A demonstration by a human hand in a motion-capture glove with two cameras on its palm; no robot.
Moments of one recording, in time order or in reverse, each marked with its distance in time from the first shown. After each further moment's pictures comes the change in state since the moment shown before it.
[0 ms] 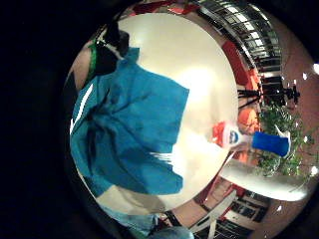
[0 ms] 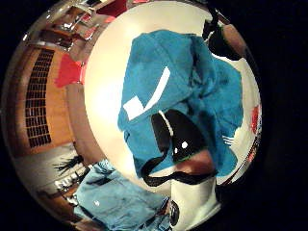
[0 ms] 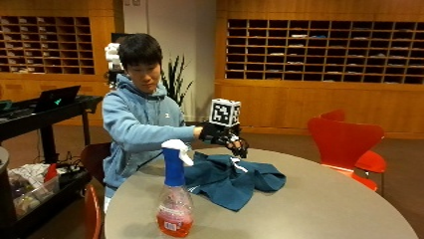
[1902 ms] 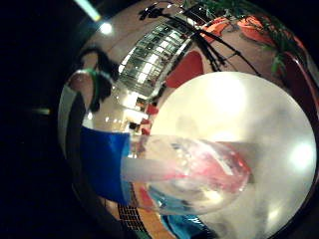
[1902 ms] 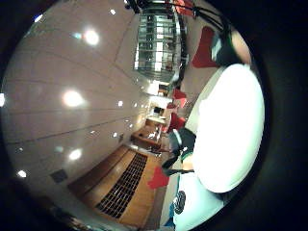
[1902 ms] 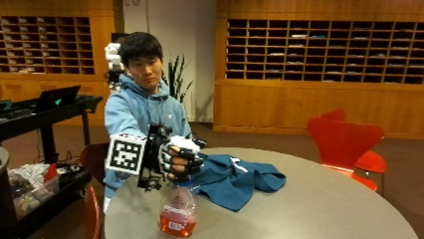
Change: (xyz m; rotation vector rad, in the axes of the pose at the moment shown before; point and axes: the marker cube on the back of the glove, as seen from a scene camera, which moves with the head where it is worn) arm 0.311 0.029 -0.003 0.932 -1.219 0.766
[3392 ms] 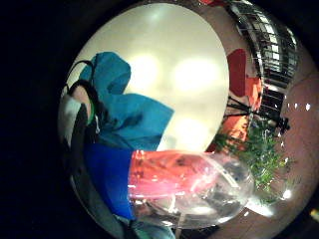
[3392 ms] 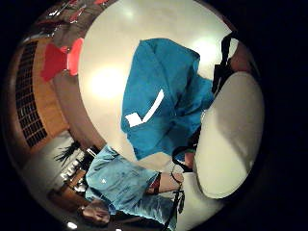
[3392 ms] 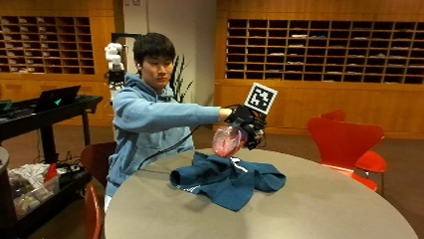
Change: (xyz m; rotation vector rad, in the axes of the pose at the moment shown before) arm -0.134 0.223 0.236 -1.229 1.339 -0.831
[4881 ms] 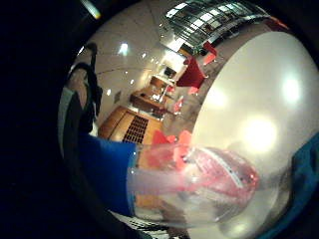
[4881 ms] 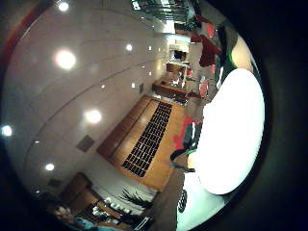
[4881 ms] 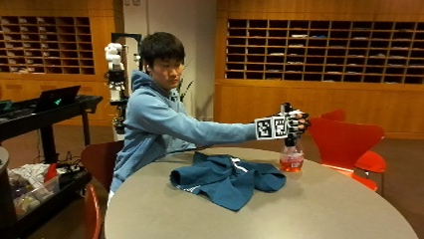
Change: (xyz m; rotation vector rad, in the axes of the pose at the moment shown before) arm -0.174 -0.142 -0.029 0.973 -1.491 0.091
